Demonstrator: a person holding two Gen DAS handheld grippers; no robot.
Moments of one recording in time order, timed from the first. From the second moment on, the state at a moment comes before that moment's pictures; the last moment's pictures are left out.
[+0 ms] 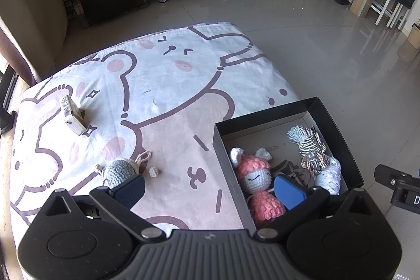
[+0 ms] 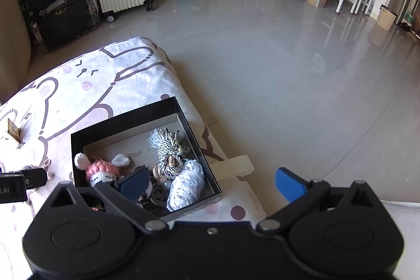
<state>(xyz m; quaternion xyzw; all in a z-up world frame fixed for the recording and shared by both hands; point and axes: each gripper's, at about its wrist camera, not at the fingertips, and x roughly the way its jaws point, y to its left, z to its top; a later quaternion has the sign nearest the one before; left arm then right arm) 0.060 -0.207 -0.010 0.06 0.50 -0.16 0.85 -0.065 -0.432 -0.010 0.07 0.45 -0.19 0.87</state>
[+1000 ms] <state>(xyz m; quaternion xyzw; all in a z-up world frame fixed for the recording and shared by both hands) 0.085 -0.099 -0.018 0.03 0.49 -0.07 0.87 -0.013 -0.367 -0.026 0.10 0.45 -0.13 0.88</state>
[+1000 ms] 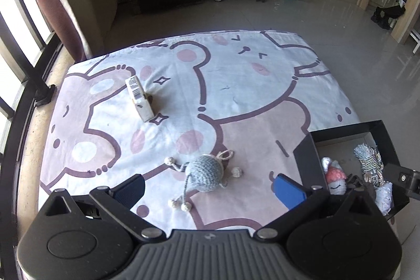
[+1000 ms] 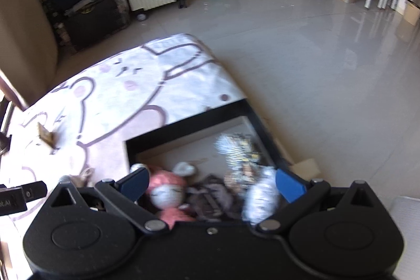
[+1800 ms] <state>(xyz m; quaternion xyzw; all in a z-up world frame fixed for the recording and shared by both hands) 0.083 -0.003 -0.026 -0.01 0.50 0.01 0.87 0.028 -0.266 -0.038 0.06 0.47 -0.04 0.88</state>
